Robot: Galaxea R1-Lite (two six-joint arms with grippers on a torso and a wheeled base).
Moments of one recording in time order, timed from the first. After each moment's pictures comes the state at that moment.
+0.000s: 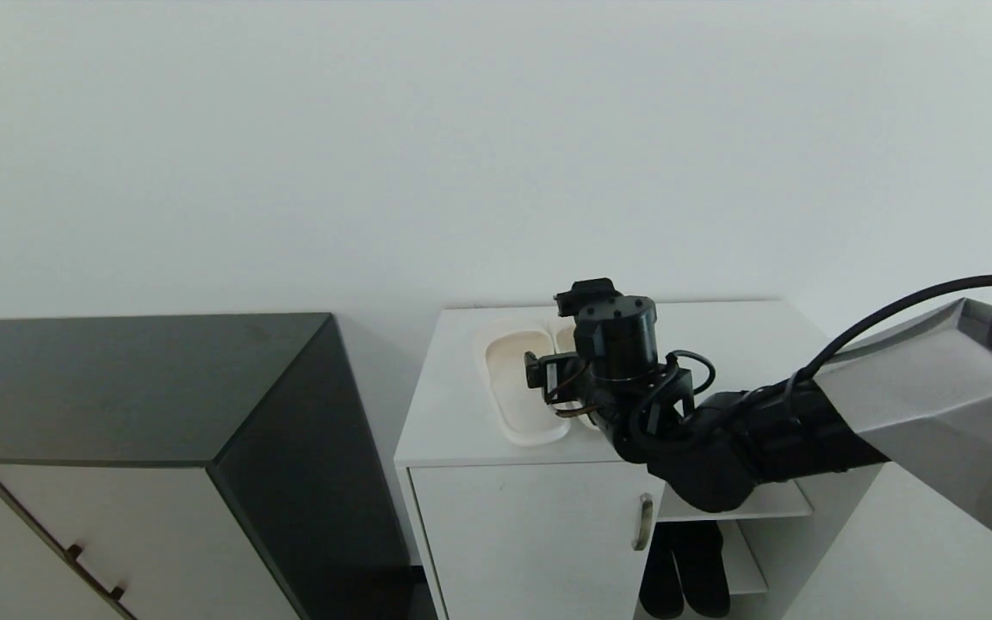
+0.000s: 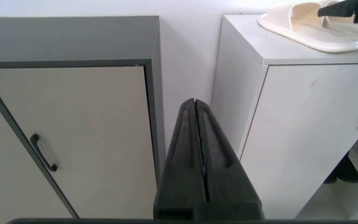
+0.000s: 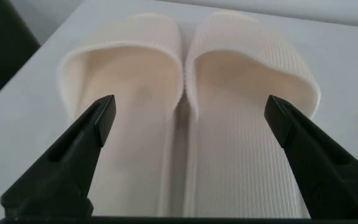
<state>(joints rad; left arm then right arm) 0.00 0.00 0.00 0.00 0.02 0.00 0.77 2.19 -1.35 -0.63 -0.50 0.14</state>
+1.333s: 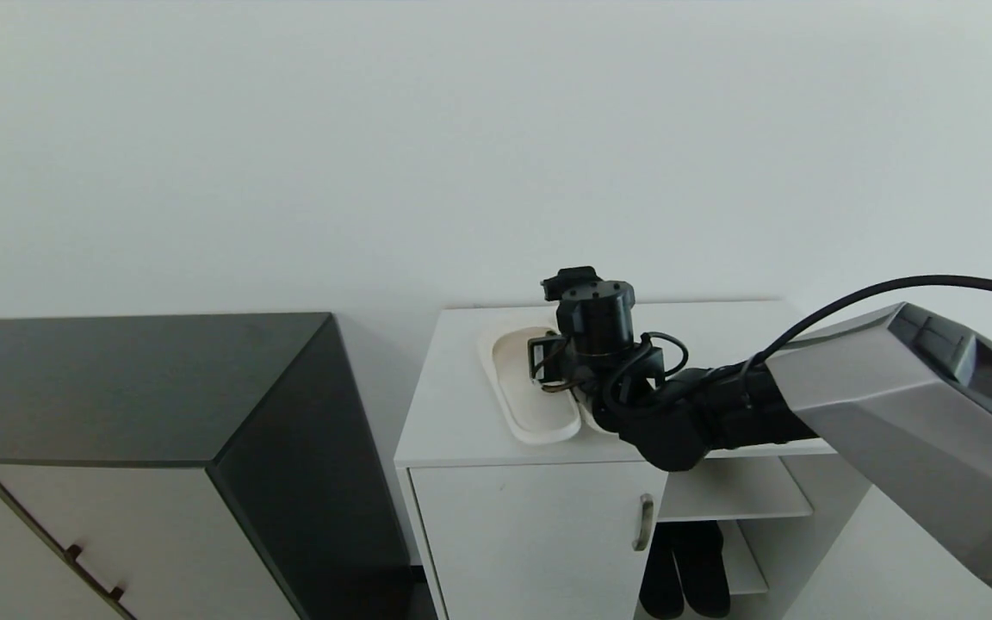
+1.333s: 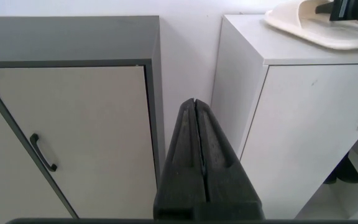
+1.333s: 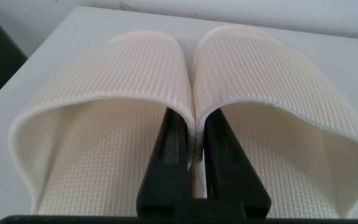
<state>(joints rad) 0.00 0.00 0.00 0.00 0.02 0.00 0.73 2.29 -1.56 -0.53 -0.46 0.14</state>
